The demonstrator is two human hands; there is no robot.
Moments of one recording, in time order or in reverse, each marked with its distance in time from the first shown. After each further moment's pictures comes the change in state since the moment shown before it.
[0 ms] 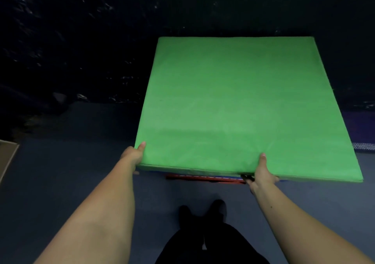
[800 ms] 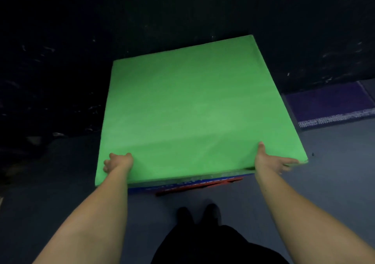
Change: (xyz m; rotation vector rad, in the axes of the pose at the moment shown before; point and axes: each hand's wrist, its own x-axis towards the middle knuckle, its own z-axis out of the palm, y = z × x) left_hand -0.076 0.099 0.084 0.284 0.323 0.102; right_hand 0.080 -0.122 -0.079 -0.332 0.293 -0.195
